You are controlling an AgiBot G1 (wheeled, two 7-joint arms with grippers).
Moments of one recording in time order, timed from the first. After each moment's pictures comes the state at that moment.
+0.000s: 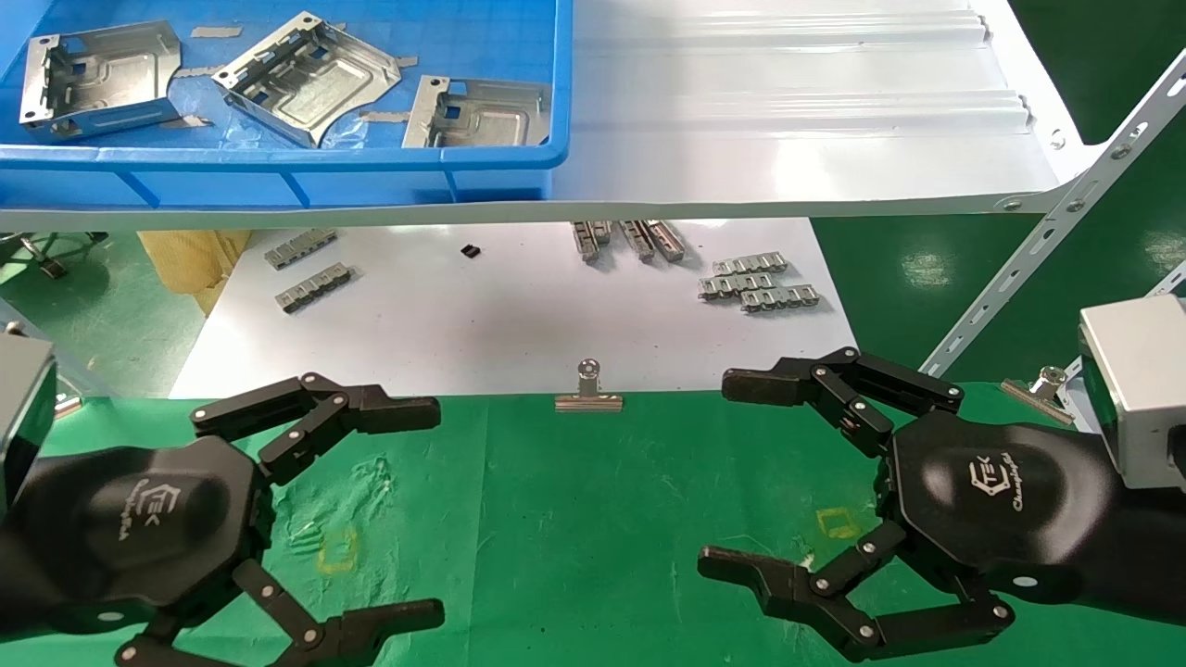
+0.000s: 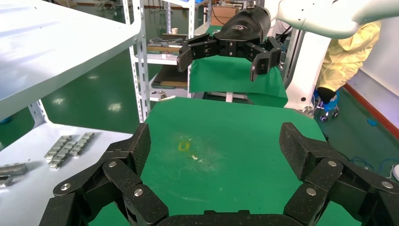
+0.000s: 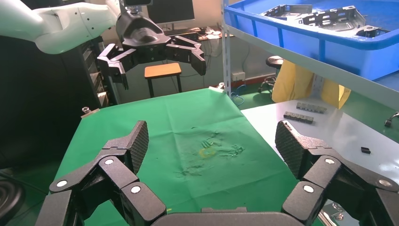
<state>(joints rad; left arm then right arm) -1.08 0.61 0.28 -1.28 0.73 1.50 -0.19 1.08 -0.56 -0.38 1.23 -0.64 -1.43 0.12</state>
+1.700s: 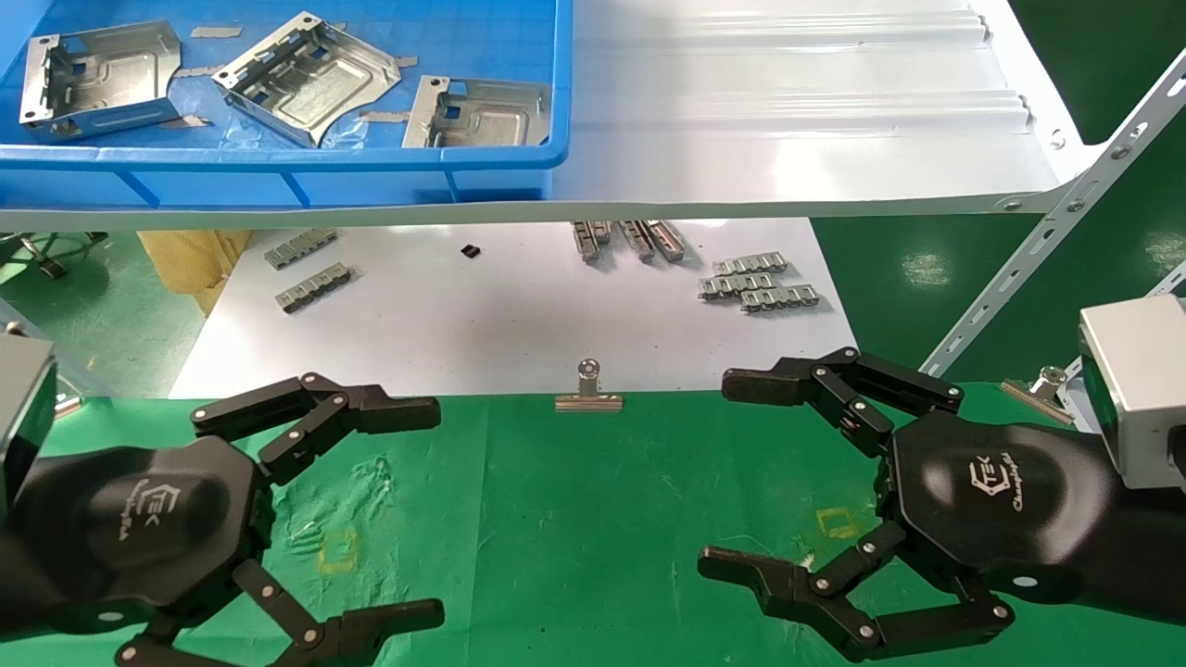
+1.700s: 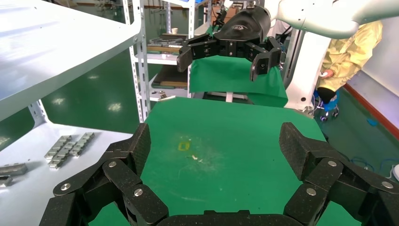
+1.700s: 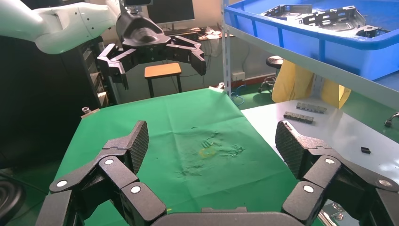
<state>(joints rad) -1.08 0.61 0.28 -1.28 0.73 1.50 -0.19 1.08 -0.56 -0.38 1.23 -0.64 -1.43 0.12</state>
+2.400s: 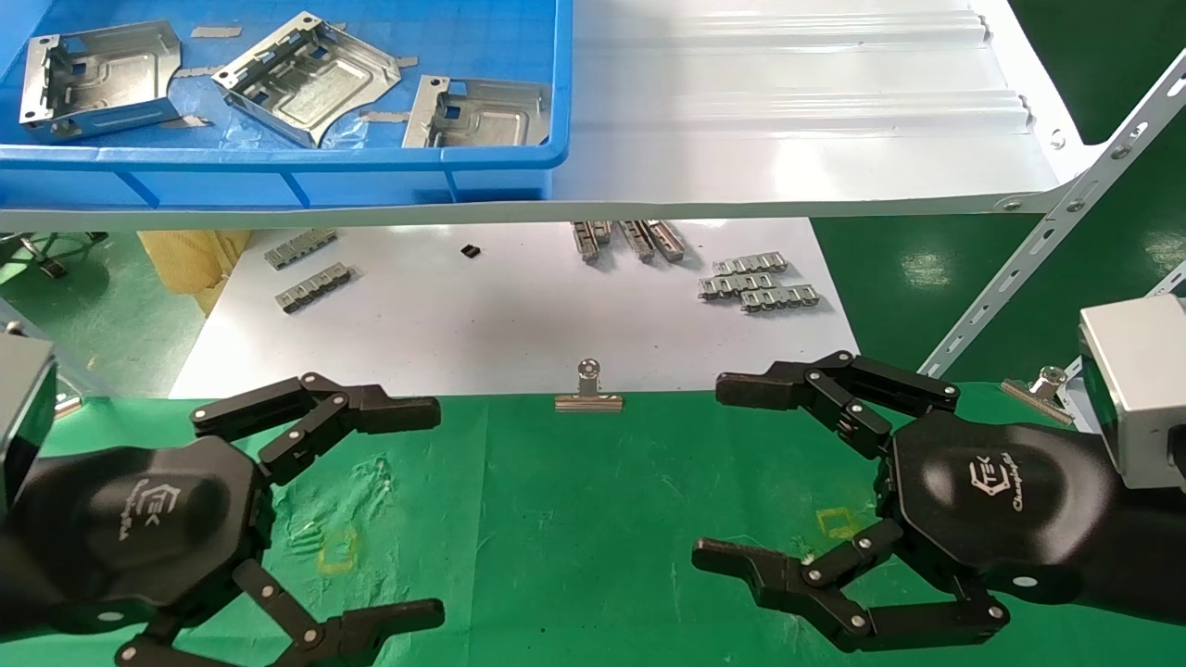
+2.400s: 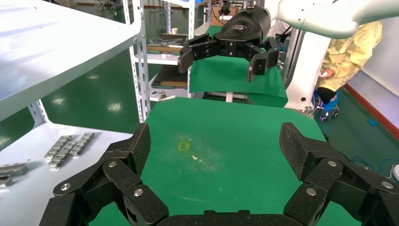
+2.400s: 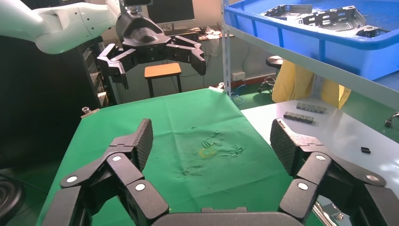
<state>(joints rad) -1.08 0.61 0.28 -1.28 0.73 1.50 -0.19 1.08 -0.56 -0.38 1.23 -0.64 -1.43 0.12</state>
